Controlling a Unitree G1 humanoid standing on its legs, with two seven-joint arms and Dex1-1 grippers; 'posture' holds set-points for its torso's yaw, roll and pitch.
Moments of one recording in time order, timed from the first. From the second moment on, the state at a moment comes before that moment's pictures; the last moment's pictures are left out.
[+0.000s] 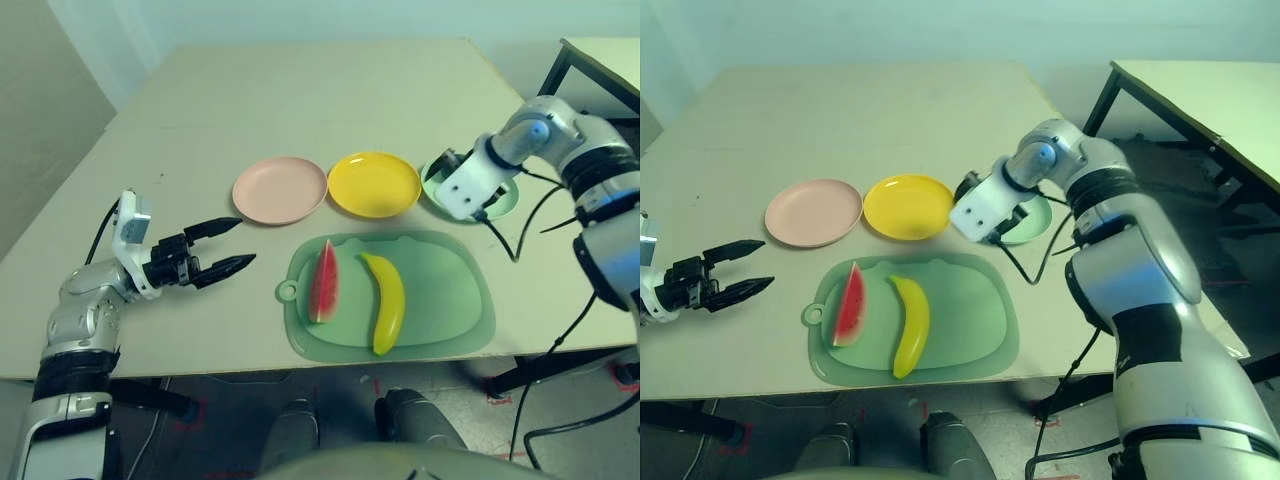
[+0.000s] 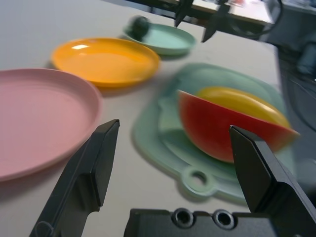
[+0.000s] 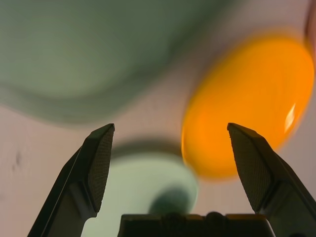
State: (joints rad) left arm -0.22 0.74 0.23 0.35 -0.55 0.08 -1.51; right arm -1.22 -0.58 0.64 0.94 -0.33 -0.99 1.47
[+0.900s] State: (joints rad) left arm -0.19 0.83 0.13 0.25 -0.51 0.14 -1.57; right arm -0.95 -0.66 0.77 0.15 -0.15 -0.55 1.61
